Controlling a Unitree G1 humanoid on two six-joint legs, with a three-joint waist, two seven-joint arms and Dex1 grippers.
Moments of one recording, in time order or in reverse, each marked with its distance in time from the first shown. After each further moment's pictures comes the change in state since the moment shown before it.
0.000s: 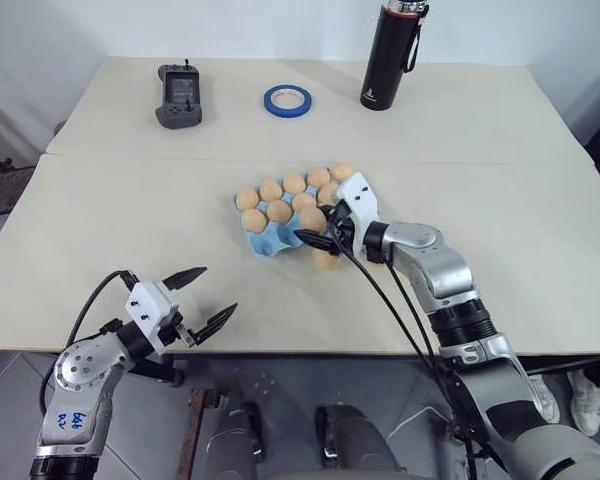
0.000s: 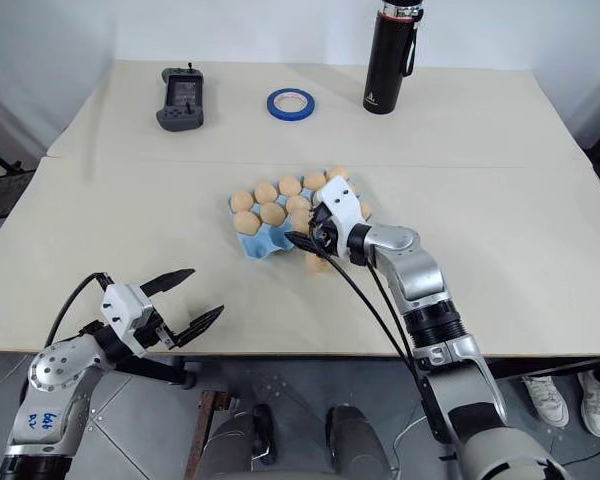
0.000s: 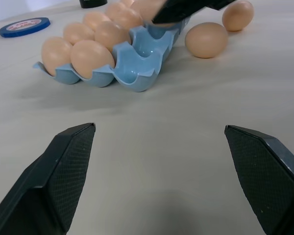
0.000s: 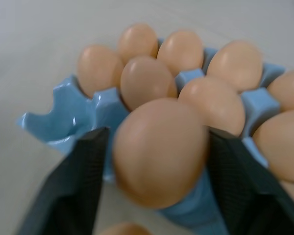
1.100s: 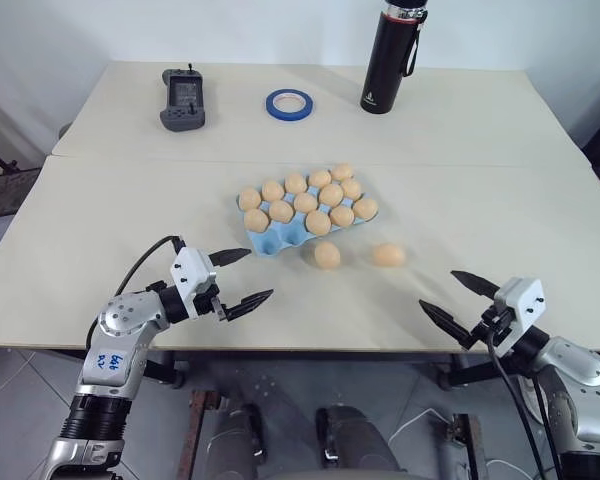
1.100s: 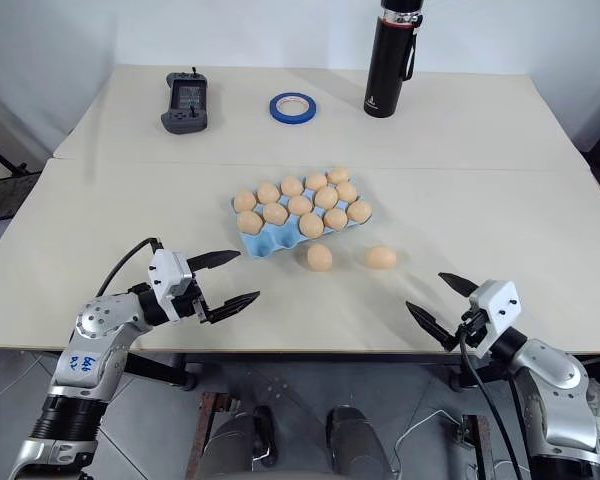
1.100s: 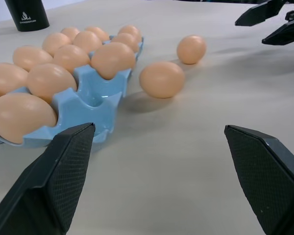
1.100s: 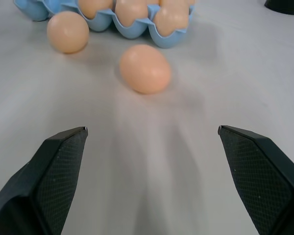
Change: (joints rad) left arm -0.294 -0.020 -0.150 0.141 -0.020 0.087 -0.145; right arm 0.808 -0.263 -0.455 -0.267 0.173 -0.503 0.167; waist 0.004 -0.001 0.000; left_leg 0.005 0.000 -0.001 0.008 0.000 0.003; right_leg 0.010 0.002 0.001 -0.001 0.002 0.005
